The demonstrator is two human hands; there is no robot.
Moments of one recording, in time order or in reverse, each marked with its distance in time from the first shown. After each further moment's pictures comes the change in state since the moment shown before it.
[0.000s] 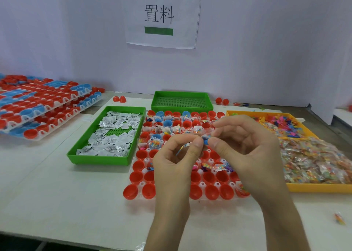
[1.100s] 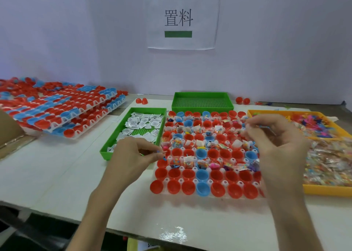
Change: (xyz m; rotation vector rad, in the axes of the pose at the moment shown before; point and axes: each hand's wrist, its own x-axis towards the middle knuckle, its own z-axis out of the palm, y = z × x) left_hand 0.059 0.043 -0.125 1.098 -0.147 0.004; right_hand 0.002 0.011 0.015 -0.060 0.396 0.018
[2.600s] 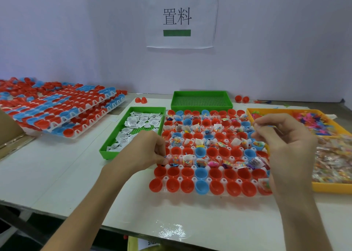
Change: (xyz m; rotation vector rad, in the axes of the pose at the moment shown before) left_hand 0.039 -0.001 0.011 0.390 -0.358 0.108; right_hand 0.007 0.010 -0.014 -0.039 0.017 0.015
